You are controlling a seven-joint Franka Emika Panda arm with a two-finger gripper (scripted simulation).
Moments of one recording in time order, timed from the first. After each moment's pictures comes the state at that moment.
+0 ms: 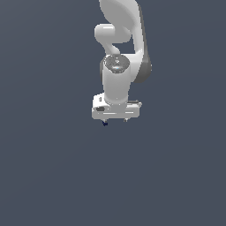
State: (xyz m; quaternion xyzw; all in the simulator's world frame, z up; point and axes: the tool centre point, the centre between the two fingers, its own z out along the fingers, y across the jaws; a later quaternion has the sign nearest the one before) arm -0.006 0.011 0.163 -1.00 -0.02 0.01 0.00
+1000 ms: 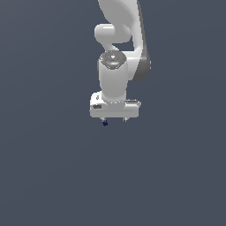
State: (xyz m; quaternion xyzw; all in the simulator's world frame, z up) arm -0.001 0.007 0.174 -1.00 0.01 0.00 0.01
